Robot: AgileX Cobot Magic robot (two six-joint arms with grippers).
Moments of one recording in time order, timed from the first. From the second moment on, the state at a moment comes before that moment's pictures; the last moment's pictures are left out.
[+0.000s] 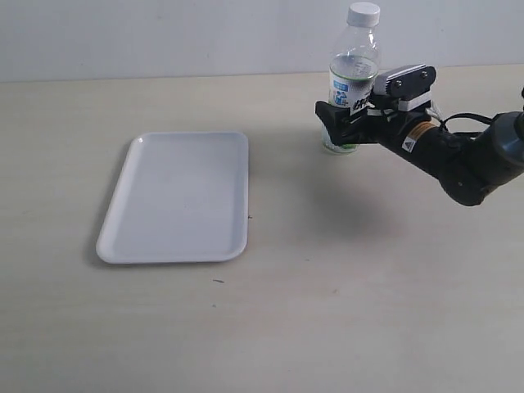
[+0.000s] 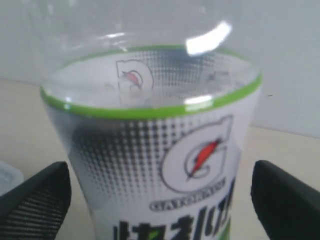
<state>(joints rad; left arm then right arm) -0.20 0.01 0.00 0.05 0.19 -0.16 -0.04 2.36 -1.09 -0.50 -1.09 0.27</state>
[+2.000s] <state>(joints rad) -0.20 0.33 -0.28 0.19 -0.54 -0.53 -0.03 2.00 -0.90 -0.86 -0.70 0.43</state>
